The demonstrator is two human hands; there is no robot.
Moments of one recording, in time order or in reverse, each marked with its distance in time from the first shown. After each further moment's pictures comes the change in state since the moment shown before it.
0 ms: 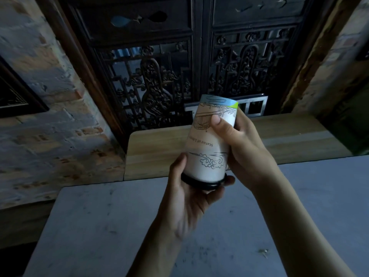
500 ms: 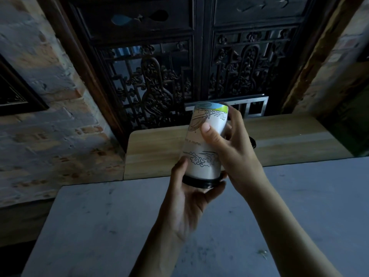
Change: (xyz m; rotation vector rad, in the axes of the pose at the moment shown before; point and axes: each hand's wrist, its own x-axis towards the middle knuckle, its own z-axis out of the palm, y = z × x) left_hand 0.005 -0.007 -0.010 0.057 0.086 0.092; right_hand -0.002 0.018 0.011 -0.089 0.050 -0.104
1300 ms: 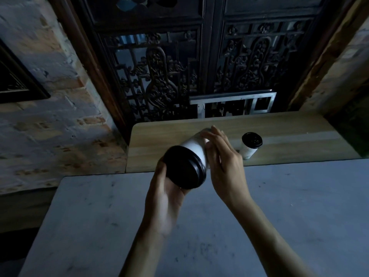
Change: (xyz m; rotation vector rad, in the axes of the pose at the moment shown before) left_hand 0.006 0.006 -0.058 0.040 0.156 0.152; right_hand -0.007 0.079 0.009 -0.660 0.123 -0.240
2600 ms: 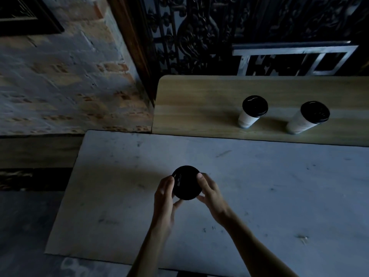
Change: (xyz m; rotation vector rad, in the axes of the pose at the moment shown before) left_hand 0.003 -0.079 -0.192 0.276 0.603 -0.193; right_hand -0.121 0.105 0.164 0.572 -0.602 1.036
